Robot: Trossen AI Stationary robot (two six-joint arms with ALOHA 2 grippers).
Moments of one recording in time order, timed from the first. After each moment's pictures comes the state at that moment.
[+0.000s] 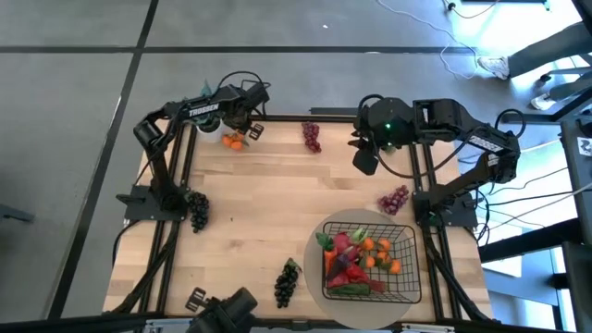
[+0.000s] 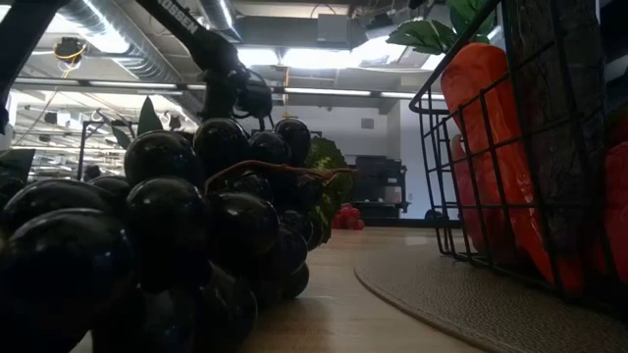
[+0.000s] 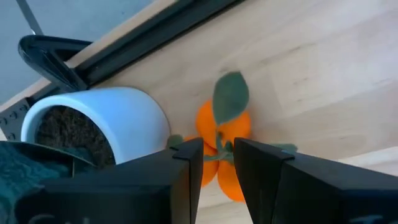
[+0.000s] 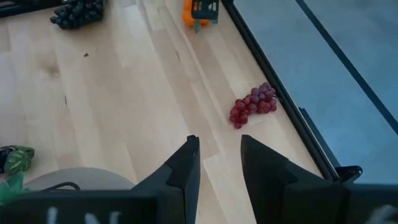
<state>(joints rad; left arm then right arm) 0.78 1.83 1.38 -0.95 -0.33 -0.33 -0.10 1.45 1.88 -1.31 0.24 0.18</state>
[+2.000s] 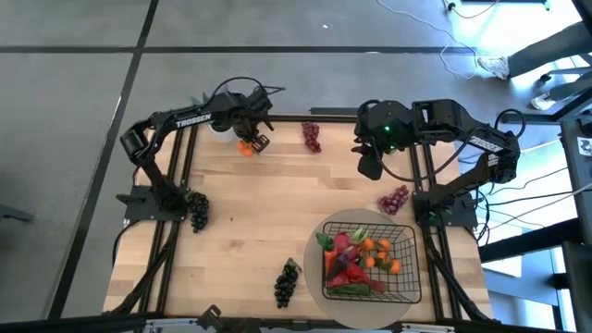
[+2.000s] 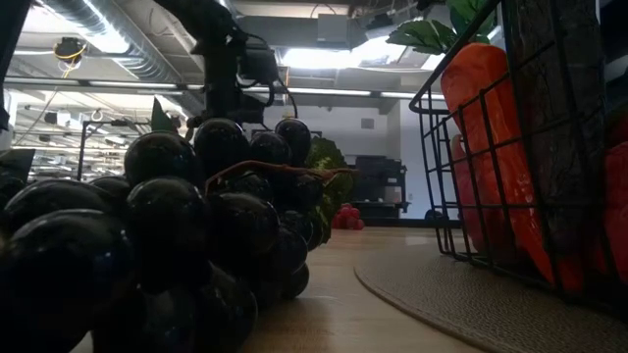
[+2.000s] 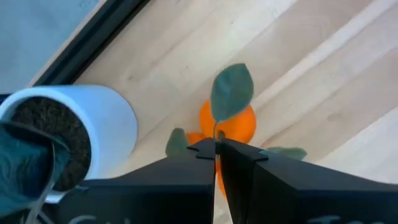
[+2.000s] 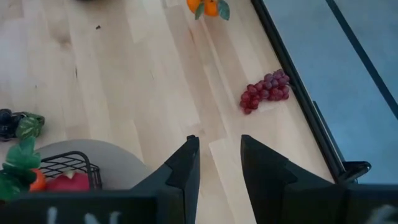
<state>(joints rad) 0.63 1.68 1.34 -0.92 -0.17 -0.19 -0.10 1.45 1.88 -1.37 0.18 0.13</state>
